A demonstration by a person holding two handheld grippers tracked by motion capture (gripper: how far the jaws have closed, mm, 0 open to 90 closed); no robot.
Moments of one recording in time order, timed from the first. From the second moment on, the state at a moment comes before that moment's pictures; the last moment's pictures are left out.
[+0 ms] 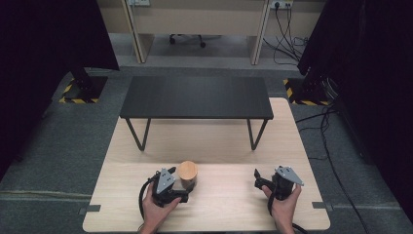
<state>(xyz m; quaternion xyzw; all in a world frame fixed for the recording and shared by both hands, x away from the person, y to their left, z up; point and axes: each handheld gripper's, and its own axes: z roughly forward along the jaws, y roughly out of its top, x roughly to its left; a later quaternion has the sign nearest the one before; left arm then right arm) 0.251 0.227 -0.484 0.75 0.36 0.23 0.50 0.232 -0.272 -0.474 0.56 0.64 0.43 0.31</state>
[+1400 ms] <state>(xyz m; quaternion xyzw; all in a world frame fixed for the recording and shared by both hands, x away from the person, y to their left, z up) 0.230 0.231 -0.439 0.69 0.39 0.29 0.53 0.229 -0.269 -0.475 0.56 0.63 0.43 0.32</state>
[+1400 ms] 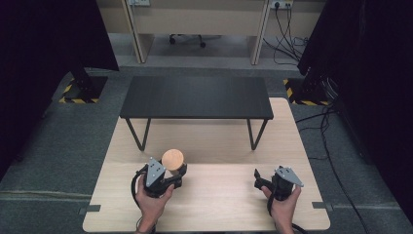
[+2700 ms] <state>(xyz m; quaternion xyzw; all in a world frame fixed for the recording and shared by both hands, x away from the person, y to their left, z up) 0.255 0.205 -0.294 0.69 0.38 0.34 0.52 0.231 -0.271 -0.475 0.56 0.64 0.43 0.31</state>
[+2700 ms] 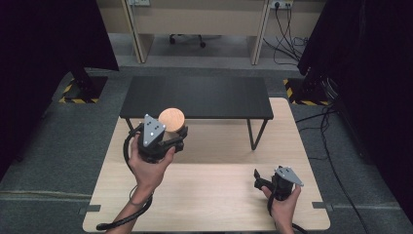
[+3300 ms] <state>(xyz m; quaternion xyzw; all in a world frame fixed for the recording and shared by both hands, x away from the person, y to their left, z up) 0.286 0.196 -0.273 0.68 0.39 0.36 0.50 0.231 -0.272 -0.475 0.56 0.64 0.43 0.31</state>
